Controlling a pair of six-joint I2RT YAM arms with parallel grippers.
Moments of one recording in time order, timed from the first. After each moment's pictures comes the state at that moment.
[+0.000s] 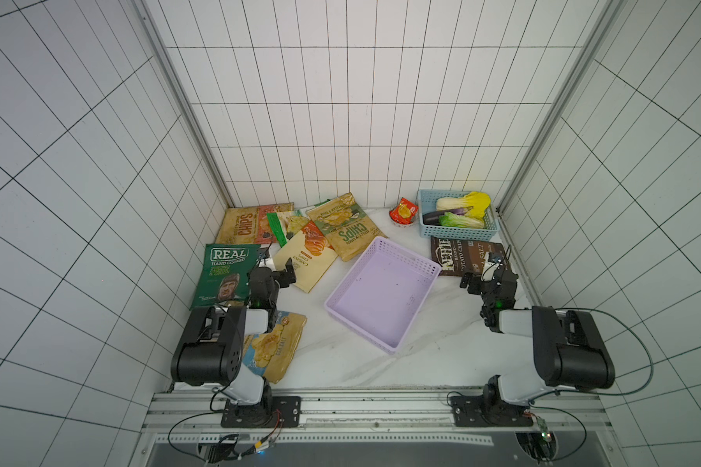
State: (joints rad) left arm 0.01 1.54 0.44 0.79 -0.09 -0.10; right arm -0.03 1.53 0.42 0.71 0.02 0.02
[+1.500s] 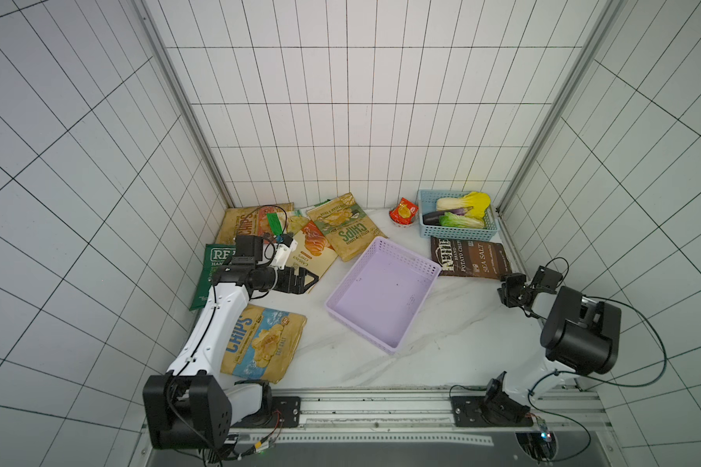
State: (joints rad) left arm 0.01 1.23 1.04 -0.79 0.63 0.12; right arm -0.44 1.72 0.71 0.23 -0.46 1.06
